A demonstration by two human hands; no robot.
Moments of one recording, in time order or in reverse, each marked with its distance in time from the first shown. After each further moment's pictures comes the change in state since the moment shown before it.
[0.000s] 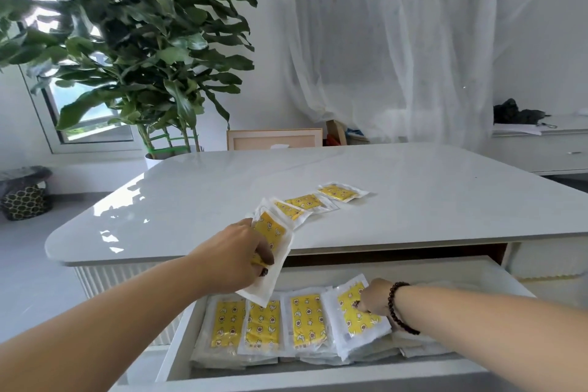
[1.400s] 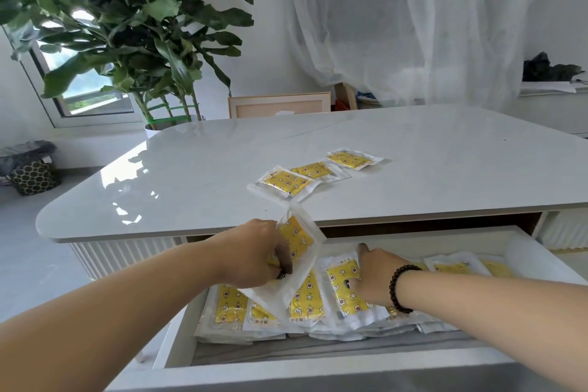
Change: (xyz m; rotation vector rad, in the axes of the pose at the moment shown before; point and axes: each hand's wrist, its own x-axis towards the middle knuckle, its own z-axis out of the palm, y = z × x) left_hand 0.019 0.001 0.030 -0.008 -0.276 0.094; right_hand 0.043 -0.001 0.028 0.101 0.259 -0.137
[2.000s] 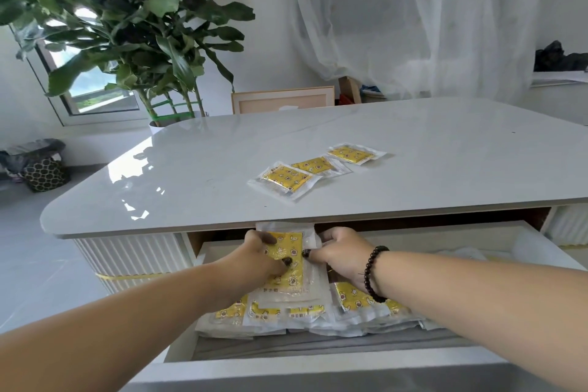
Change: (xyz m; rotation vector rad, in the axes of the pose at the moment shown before) left_hand 0.011 -0.005 0.047 -1.001 0.101 -0.504; right_hand 0.011 -0.053 -0.009 1.157 -0.011 -0.006
